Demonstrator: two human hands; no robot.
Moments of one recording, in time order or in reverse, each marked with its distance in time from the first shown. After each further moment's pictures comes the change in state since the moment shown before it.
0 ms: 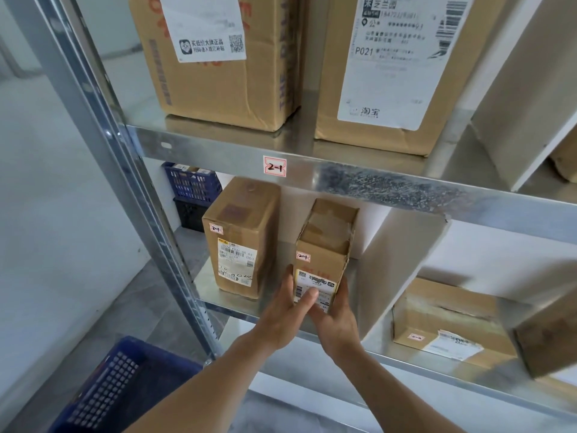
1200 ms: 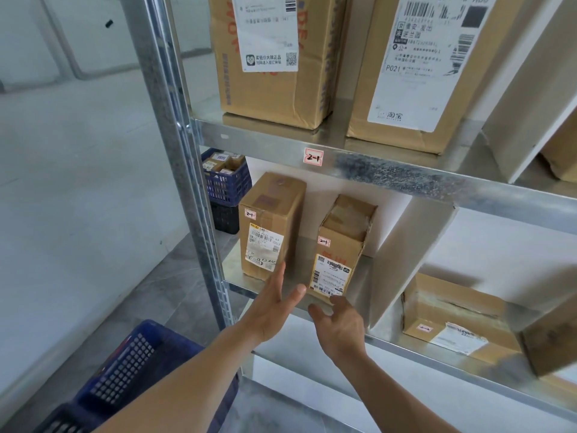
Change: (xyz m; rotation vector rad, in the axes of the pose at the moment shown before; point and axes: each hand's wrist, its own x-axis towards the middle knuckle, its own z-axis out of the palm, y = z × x) left_hand -0.058 -0.007 -0.045 0.142 0.034 -0.111; right_hand -0.052 -0.011 0.013 -0.257 -0.011 0.043
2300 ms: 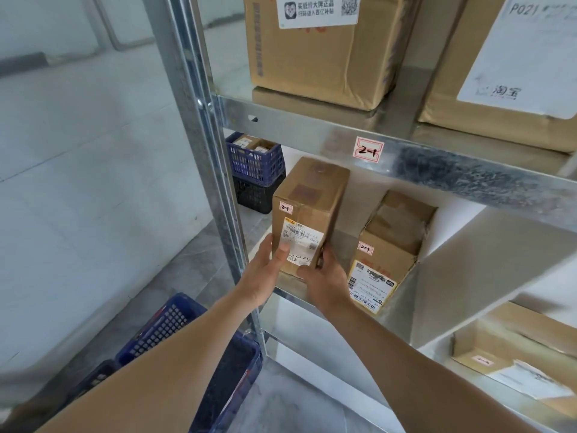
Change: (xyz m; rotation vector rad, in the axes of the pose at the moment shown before) left_hand 0.043 -0.020 -0.066 -0.234 0.213 -0.068; right_hand 0.078 -0.069 0.060 0.253 -0.250 -0.102
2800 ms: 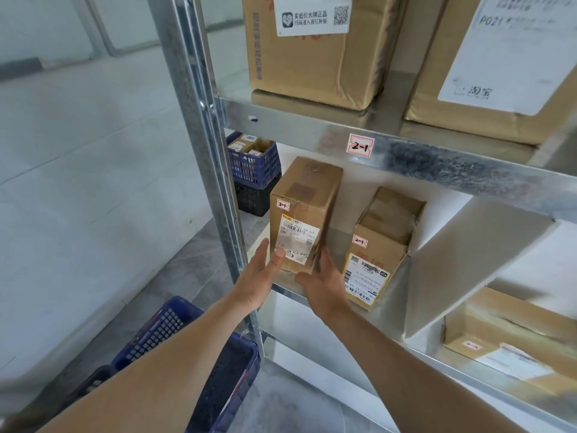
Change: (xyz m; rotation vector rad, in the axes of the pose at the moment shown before) left_hand -0.012 -0.015 -0.004 0.099 -0.030 -0.051; right_hand -0.021 0.009 0.001 -0.025 -0.029 -0.025
